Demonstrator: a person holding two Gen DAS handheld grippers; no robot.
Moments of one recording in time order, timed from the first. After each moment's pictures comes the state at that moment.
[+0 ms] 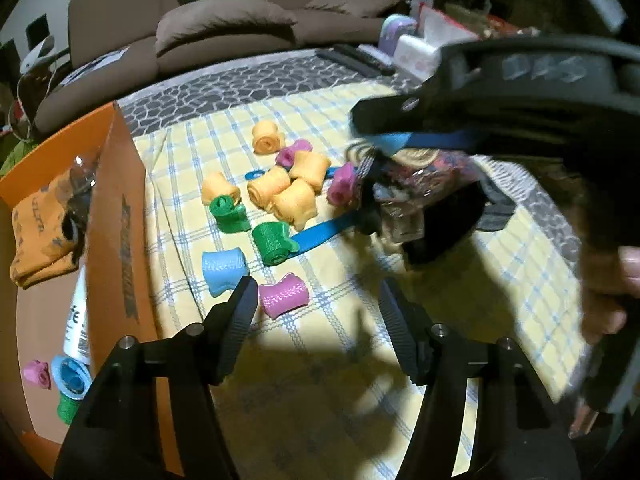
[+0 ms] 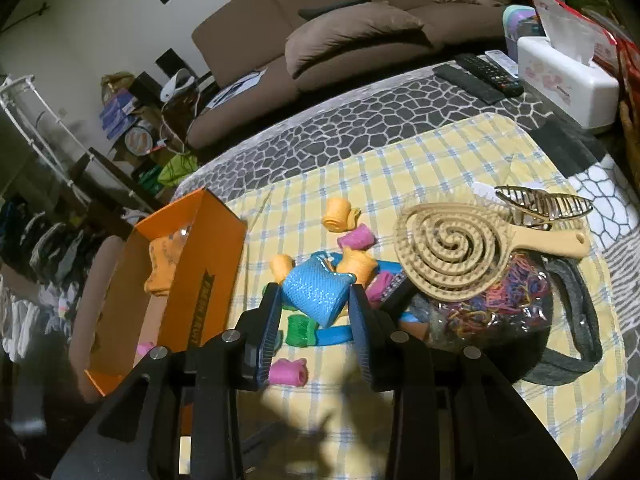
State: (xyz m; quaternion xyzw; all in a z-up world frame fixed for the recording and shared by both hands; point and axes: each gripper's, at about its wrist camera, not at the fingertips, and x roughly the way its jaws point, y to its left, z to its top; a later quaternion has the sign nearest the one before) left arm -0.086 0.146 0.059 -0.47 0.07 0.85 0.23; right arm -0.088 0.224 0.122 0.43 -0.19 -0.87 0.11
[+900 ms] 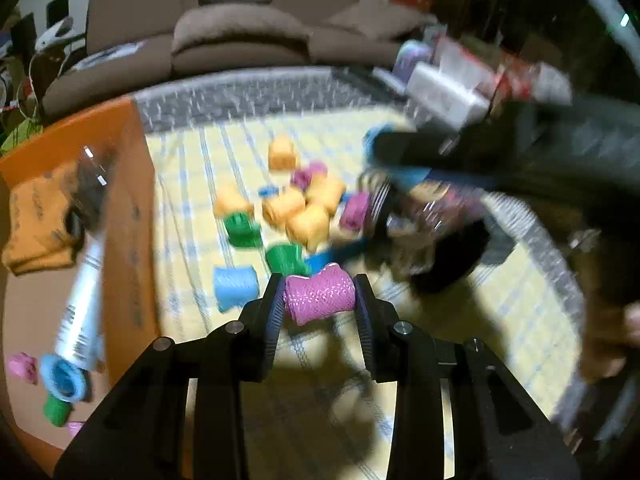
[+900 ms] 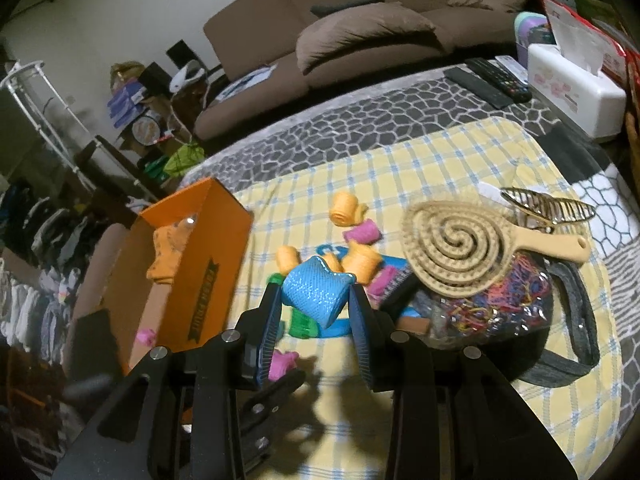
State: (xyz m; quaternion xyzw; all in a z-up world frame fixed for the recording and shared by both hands) left arm -0.092 0.120 0.075 -0.44 0.01 0.87 0.23; right arm -0.084 0.214 0.127 0.42 -0.18 -0.88 0.14
